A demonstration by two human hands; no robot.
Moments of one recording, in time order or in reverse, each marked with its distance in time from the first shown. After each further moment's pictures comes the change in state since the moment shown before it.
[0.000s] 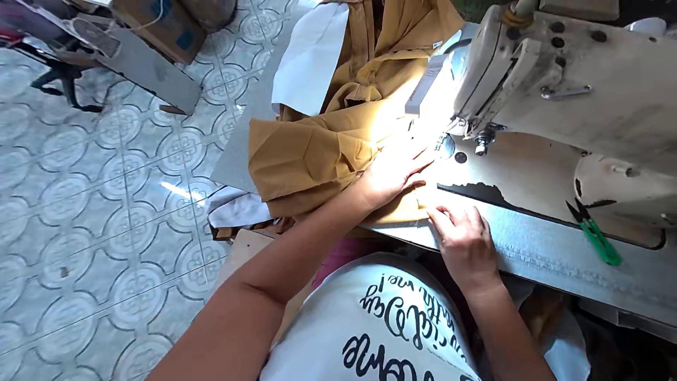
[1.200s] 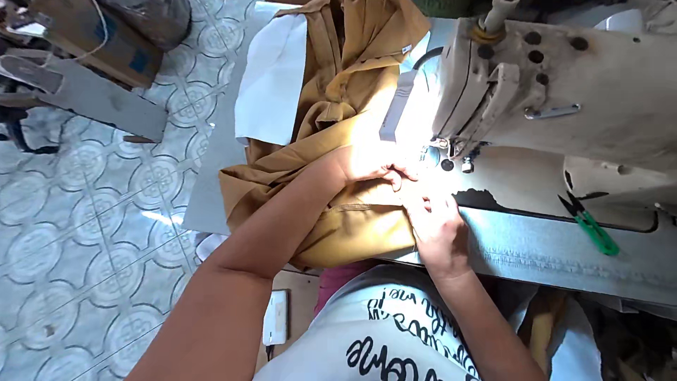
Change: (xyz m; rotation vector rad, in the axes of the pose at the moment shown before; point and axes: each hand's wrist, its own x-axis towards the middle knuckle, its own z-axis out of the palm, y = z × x) left_hand 0.057 -0.061 -0.038 -0.347 -0.315 0.448; right_hand 0.054 -0.030 0.022 0.233 0.115 0.474
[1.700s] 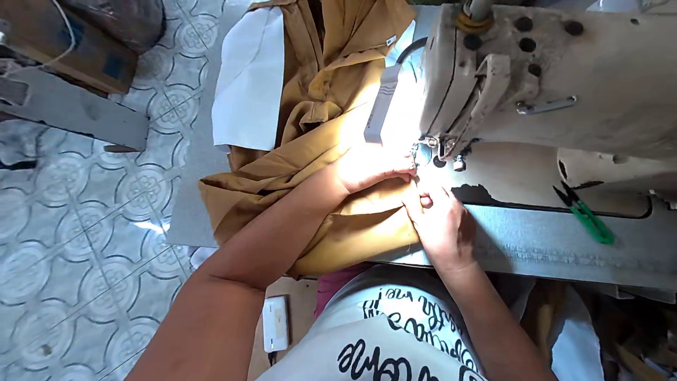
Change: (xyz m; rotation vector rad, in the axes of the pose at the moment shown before) left_hand 0.010 0.005 0.023 0.137 0.107 -0.042; right_hand 0.017 0.002 -0.013 -0.067 -0.108 0.152
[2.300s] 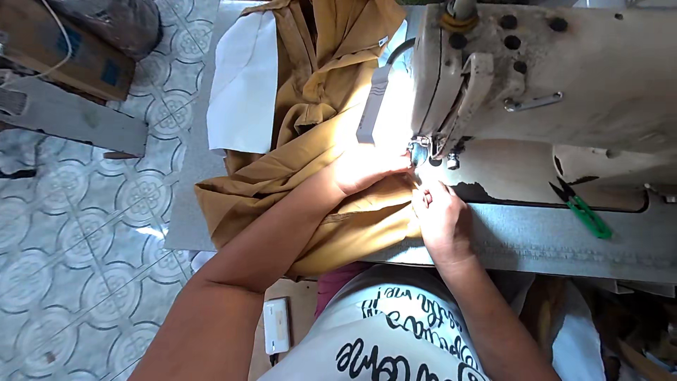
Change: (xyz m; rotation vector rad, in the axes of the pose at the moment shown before) left_hand 0.000 0.002 0.000 0.179 0.063 0.049; right_hand 0.005 0.003 0.001 -0.004 0.063 -0.010
